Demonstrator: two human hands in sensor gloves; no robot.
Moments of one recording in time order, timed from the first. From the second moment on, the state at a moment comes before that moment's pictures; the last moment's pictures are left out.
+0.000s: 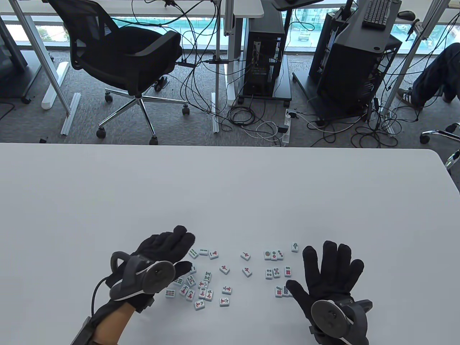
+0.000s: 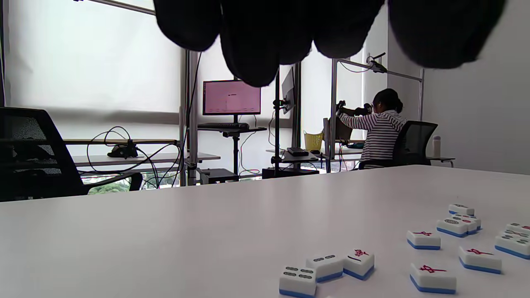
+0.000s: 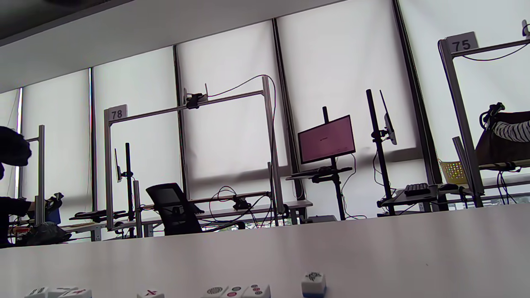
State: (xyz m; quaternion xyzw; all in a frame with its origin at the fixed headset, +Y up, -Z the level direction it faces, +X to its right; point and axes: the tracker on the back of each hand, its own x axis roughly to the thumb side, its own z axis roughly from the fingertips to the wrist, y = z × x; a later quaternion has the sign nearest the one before) left_hand -0.160 -0.659 -0.262 0.12 -0.21 0.00 0.97; right_hand 0.206 -0.689 -0.205 0.12 -0.21 0.96 0.12
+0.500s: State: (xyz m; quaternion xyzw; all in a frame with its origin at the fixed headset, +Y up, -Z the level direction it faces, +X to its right) left_hand -0.046 -0.727 -0.346 -0.07 -0.21 -0.28 0.93; right_hand 0.206 -0.689 -0.207 0.13 -0.18 0.97 0.12
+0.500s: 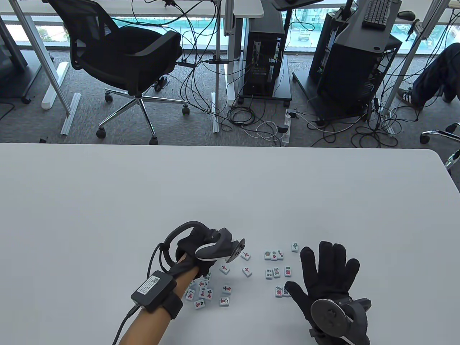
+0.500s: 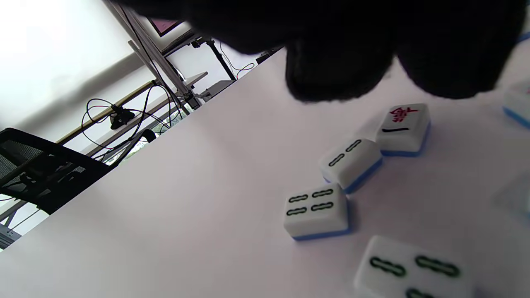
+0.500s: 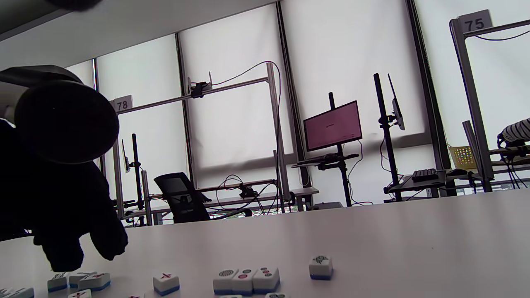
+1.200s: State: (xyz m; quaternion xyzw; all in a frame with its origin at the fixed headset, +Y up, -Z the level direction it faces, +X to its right) left_hand -0.025 -0.727 -0.341 -0.05 -0.22 -0.31 0.92; right_hand 0.205 -0.690 -0.208 0.13 -0.17 0.97 0.13
